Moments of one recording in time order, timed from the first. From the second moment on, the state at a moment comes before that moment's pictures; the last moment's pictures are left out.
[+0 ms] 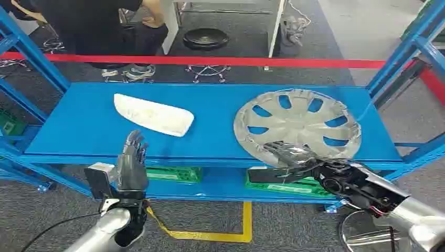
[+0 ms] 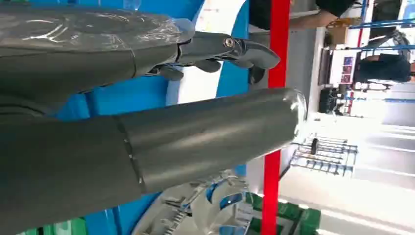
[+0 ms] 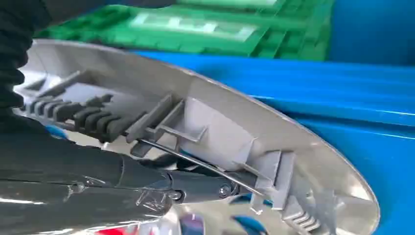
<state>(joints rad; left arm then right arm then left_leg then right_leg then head) -0.16 0.10 -0.62 -1.48 0.37 0.49 -0.58 -0.73 -0.34 1.08 -1.07 0.60 0.25 0.08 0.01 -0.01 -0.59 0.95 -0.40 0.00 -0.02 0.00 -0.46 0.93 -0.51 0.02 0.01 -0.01</state>
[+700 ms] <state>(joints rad) -0.16 0.10 -0.62 -1.48 0.37 0.50 -0.58 -0.70 -0.34 1.15 -1.06 1.15 0.04 0.08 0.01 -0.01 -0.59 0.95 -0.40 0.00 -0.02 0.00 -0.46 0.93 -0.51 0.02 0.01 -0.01</state>
